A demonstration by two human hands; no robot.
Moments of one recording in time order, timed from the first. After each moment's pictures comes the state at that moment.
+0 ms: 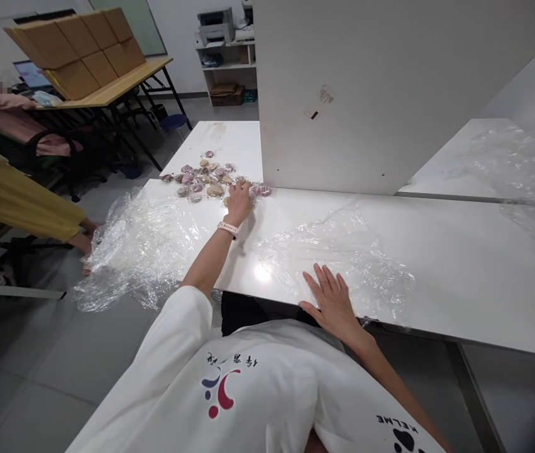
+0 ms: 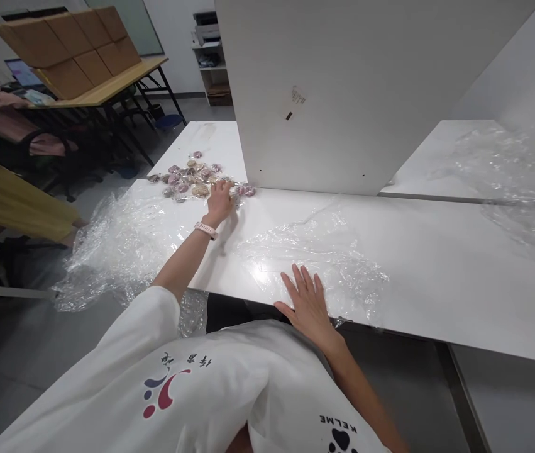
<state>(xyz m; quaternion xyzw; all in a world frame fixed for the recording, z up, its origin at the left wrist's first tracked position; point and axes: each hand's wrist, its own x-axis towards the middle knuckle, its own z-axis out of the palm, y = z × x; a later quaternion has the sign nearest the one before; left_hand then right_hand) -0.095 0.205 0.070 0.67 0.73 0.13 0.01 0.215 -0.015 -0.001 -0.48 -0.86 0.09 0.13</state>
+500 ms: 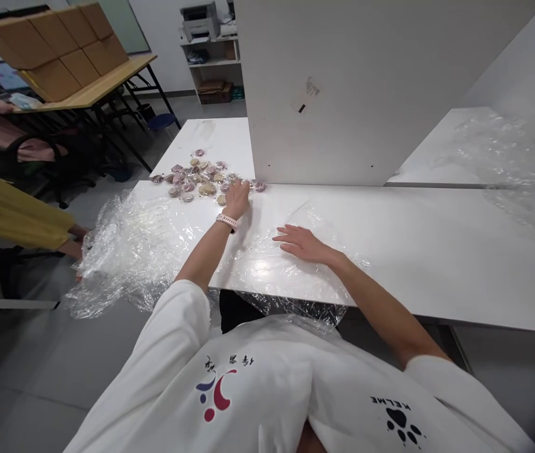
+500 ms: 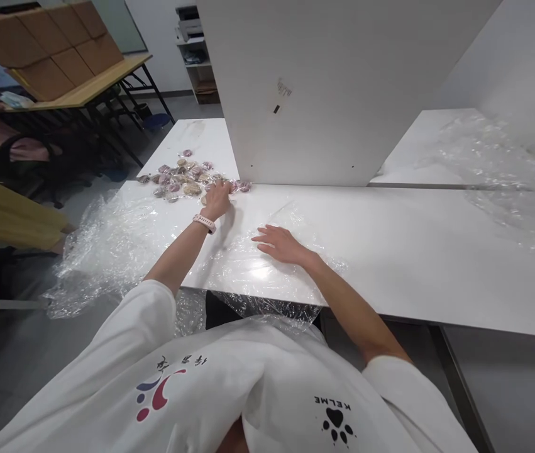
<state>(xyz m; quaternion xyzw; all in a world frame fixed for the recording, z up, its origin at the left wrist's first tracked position) -0.081 0.208 0.083 0.71 0.70 0.07 -0.01 0.187 0.117 0.054 -0.35 -0.89 0.27 0.09</state>
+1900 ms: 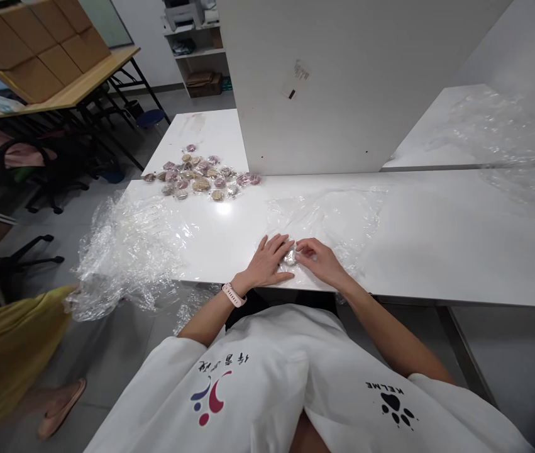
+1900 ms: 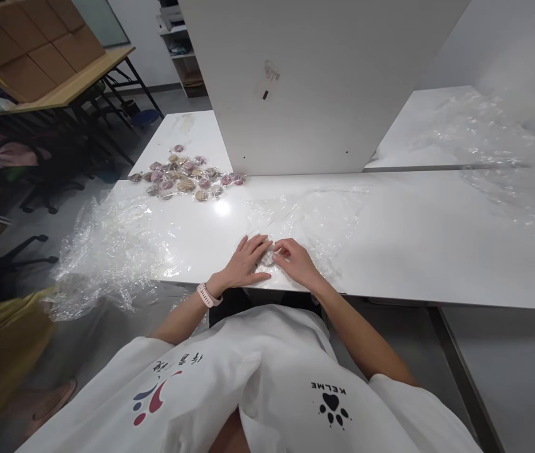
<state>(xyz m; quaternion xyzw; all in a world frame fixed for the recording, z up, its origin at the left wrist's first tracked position) -0.016 0.035 0.024 0.88 0.42 0.14 0.16 0.202 0.047 0.019 -0.46 -0.72 0.39 0.34</state>
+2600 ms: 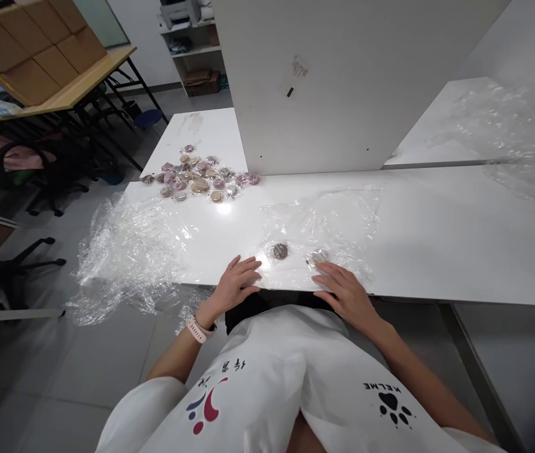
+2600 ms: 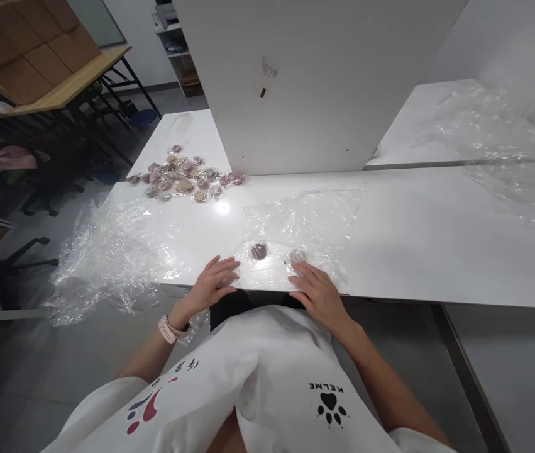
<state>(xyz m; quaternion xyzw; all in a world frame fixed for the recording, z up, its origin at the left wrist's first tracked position) -0.088 -0.022 0.031 0.85 0.46 0.16 0.18 0.249 -0.031 0.022 -0.44 -0.85 0.15 0.24</state>
